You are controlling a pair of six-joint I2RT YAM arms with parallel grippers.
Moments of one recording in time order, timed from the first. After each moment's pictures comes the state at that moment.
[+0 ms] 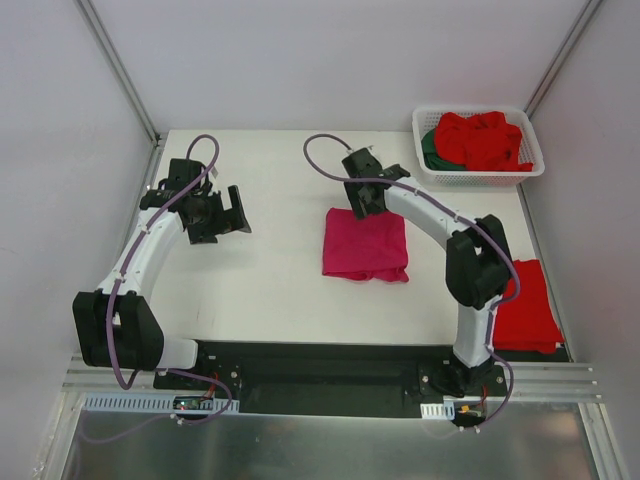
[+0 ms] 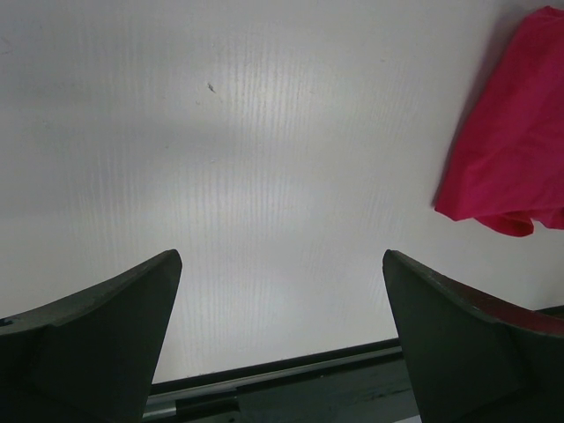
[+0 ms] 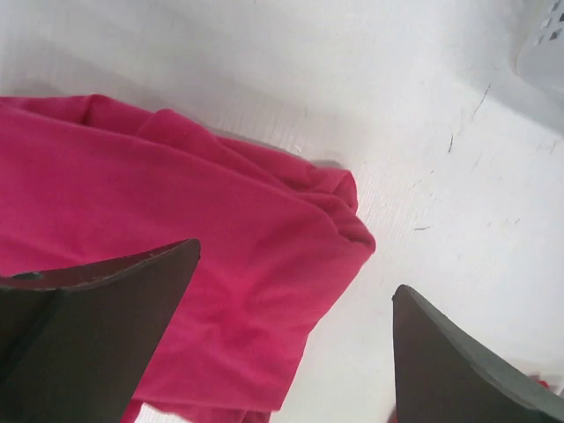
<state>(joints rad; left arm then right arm) -0.05 1.36 1.14 -0.83 0.26 -0.33 0.60 1.93 1.61 -0.77 0.53 0.18</state>
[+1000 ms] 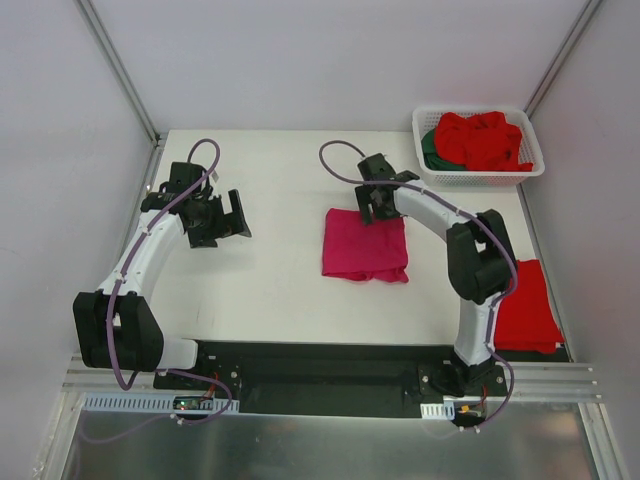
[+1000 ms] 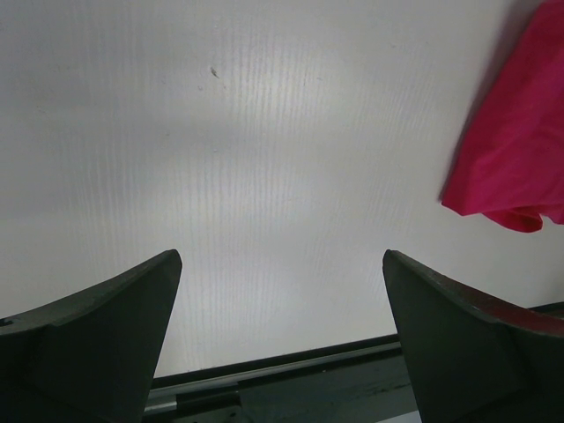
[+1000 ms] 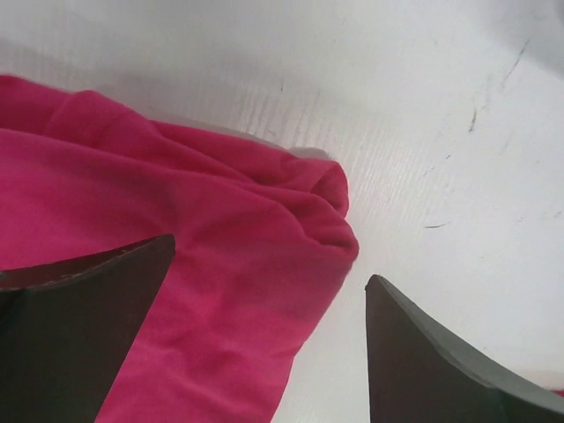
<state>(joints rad) -0.05 1.36 1.11 -0.83 0.26 -0.33 0.51 1.98 1.51 -0.67 0.41 0.20</state>
